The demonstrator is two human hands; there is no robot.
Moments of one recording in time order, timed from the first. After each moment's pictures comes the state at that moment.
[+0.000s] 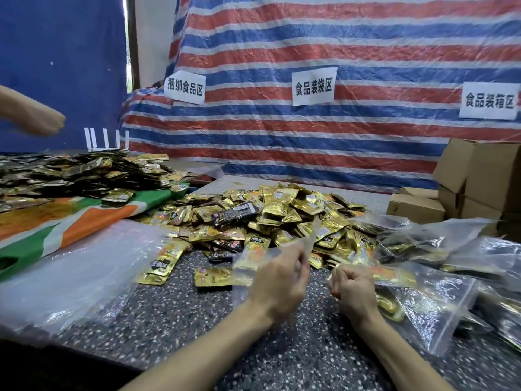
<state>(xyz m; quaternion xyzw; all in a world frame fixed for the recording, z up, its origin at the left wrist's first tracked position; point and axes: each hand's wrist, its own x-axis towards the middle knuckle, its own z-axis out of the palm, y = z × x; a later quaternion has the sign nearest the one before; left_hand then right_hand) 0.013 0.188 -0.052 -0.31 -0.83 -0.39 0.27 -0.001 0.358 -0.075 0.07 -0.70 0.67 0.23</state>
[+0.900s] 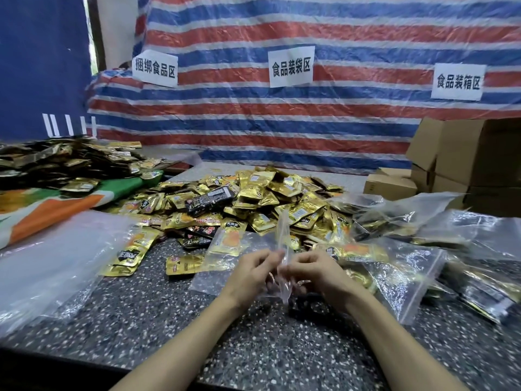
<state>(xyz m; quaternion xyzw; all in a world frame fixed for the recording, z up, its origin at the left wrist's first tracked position) 0.008 0.181 -0.079 -0.24 -0.70 -0.67 -0.02 0.021 0.353 -0.054 0.11 -0.76 0.64 -0.07</state>
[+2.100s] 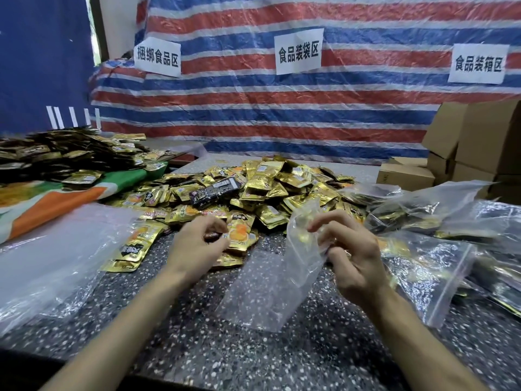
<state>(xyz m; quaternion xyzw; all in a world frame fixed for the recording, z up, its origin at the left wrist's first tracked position) -0.013 0.090 -0.049 -0.13 -0.86 -0.46 0.16 0.043 0.347 -0.034 0.33 -0.76 0.40 0.40</state>
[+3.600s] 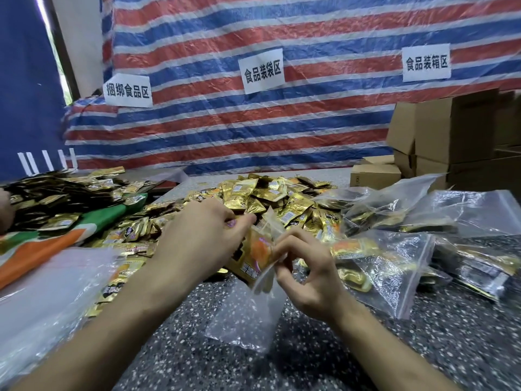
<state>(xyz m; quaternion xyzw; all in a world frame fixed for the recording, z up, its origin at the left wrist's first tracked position) 0.053 0.152 0.060 -0.18 -0.92 -0.23 0.26 0.047 0.335 -0.038 0.35 -0.73 0.43 0.39</state>
